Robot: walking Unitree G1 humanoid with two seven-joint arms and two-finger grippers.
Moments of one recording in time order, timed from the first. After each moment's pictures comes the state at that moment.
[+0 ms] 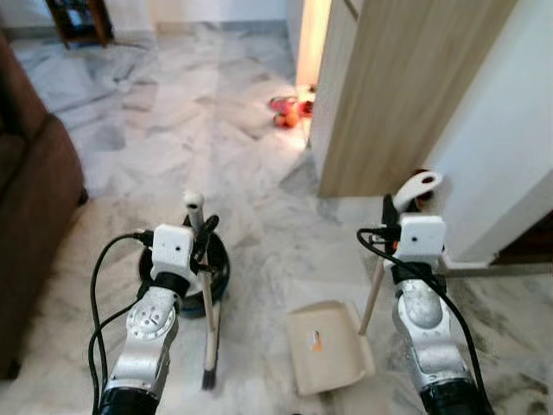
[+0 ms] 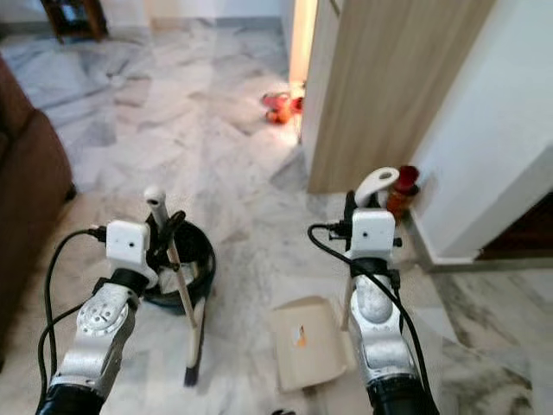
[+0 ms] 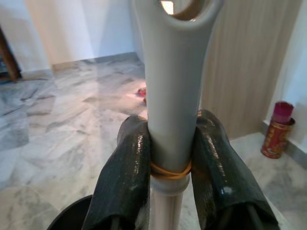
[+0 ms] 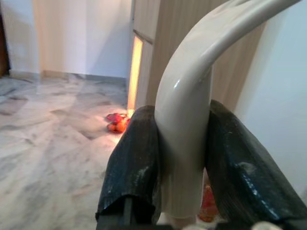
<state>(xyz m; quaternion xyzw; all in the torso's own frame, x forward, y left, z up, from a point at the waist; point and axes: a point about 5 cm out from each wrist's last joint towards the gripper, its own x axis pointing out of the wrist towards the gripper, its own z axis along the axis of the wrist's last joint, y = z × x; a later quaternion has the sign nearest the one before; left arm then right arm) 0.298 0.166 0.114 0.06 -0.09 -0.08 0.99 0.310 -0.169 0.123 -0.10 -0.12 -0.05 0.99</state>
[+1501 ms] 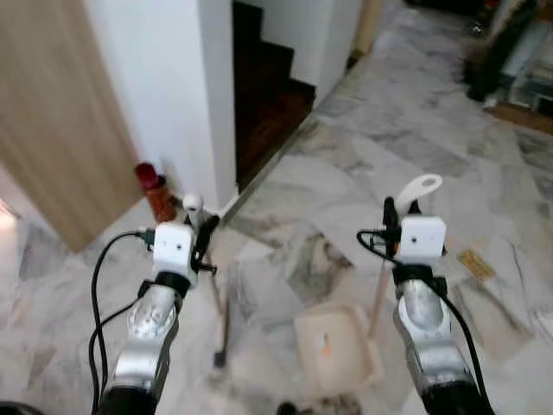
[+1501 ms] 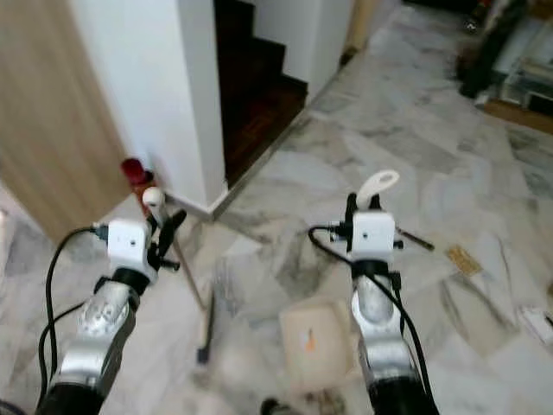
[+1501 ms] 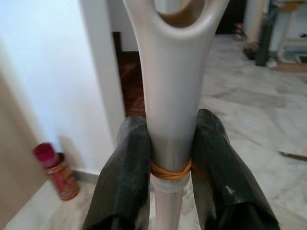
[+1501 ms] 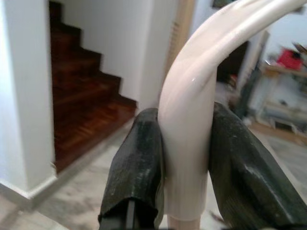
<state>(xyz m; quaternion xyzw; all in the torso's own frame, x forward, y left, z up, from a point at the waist) 0.302 0.165 0.116 0.06 -0.10 -0.08 0.99 0.310 -0.170 0.119 -0.10 -0.11 -0.05 0.99</state>
